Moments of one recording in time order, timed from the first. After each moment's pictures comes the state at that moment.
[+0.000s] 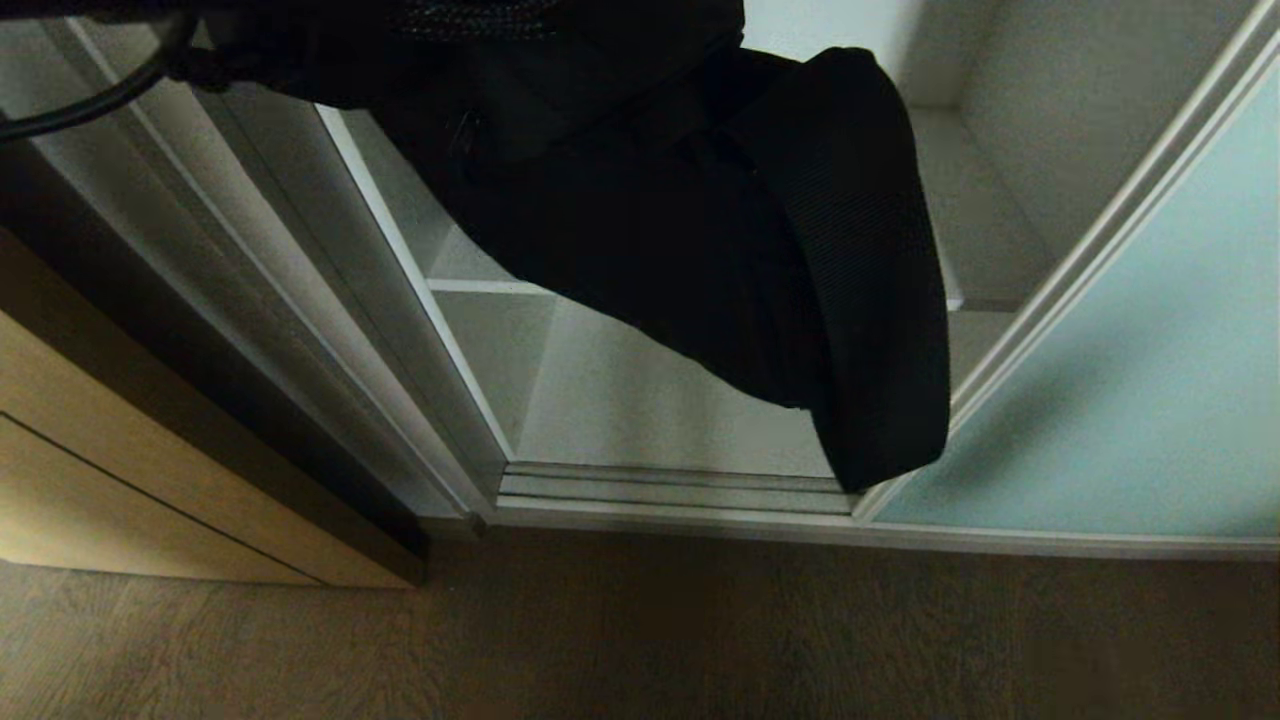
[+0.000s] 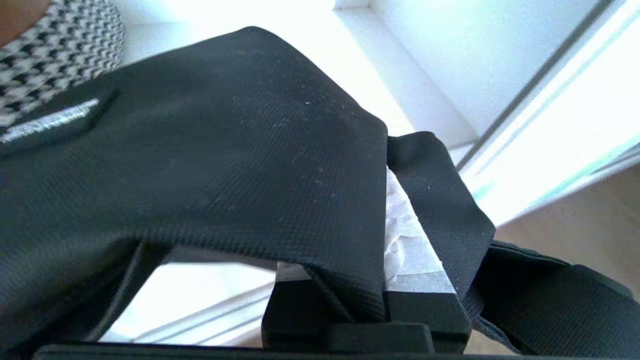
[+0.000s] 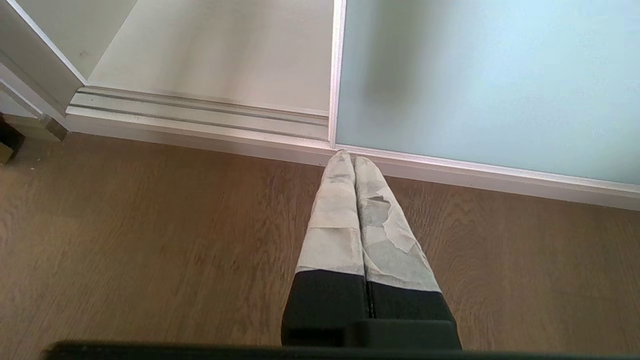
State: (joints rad) left arm -0.93 1.49 -1.72 0.07 0.35 0.08; right arm 0.01 0.00 0.00 0.00 0.01 0.00
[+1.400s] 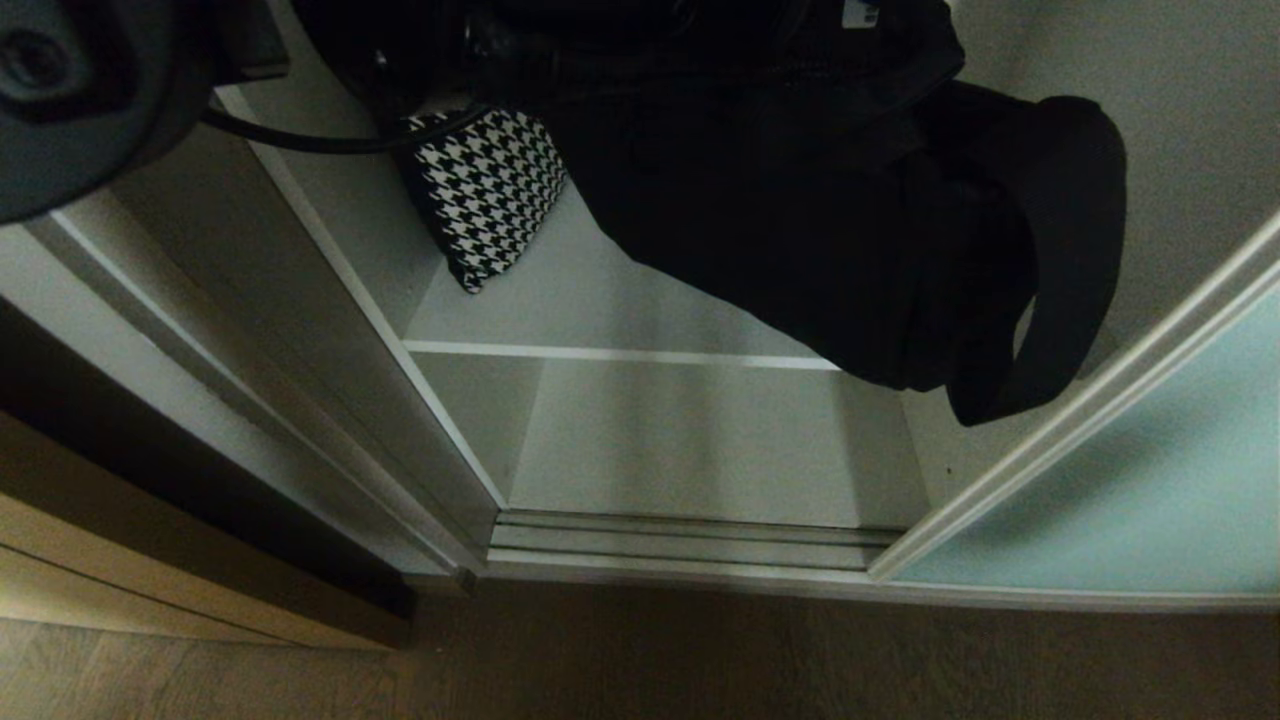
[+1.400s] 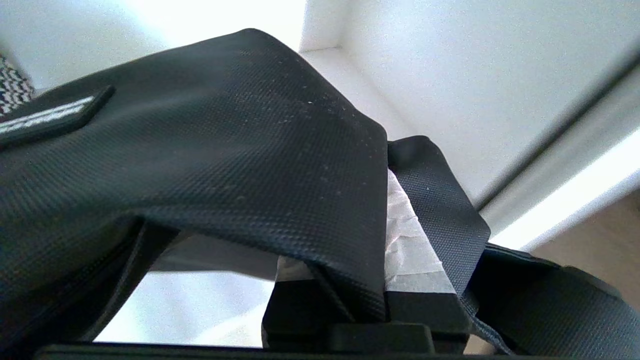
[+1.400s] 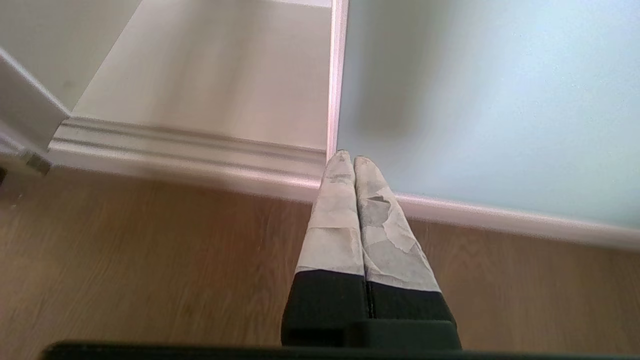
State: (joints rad) left arm -0.99 1.77 -1.93 -0.05 0.32 0.10; right arm 0.01 0.00 0.00 0.00 0.01 0.00
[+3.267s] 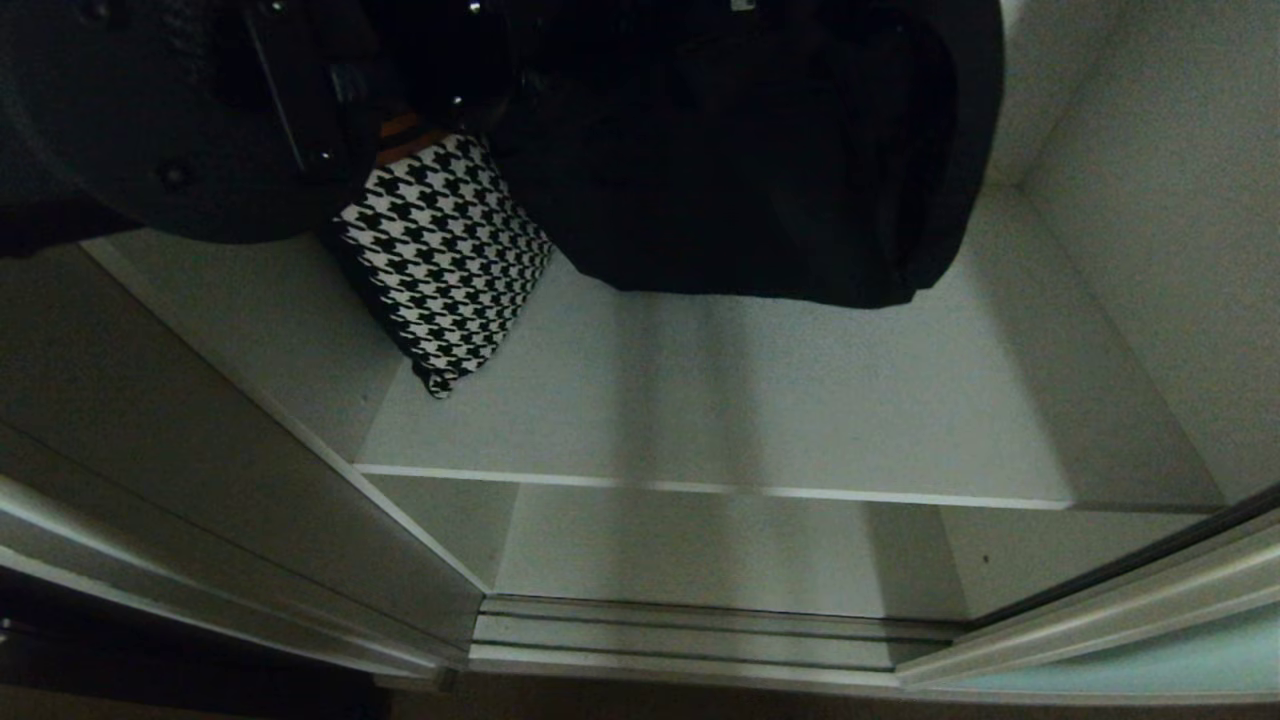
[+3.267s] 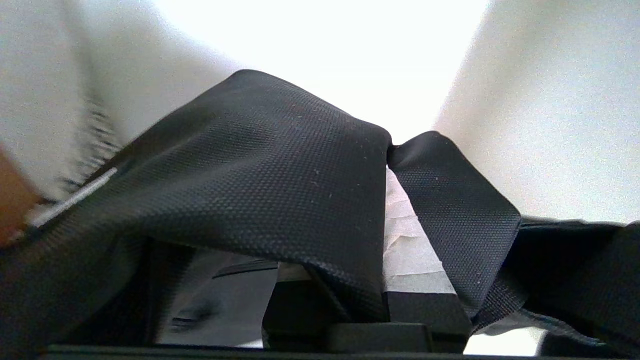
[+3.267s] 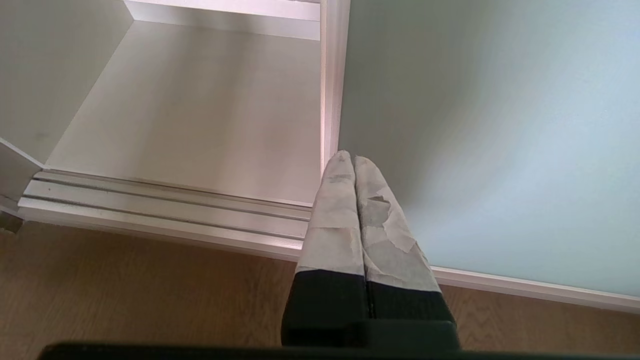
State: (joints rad) left arm -0.81 1.85 -1.95 -0.28 0.33 0.11; right arm 0.01 0.00 0.00 0.00 0.01 0.00
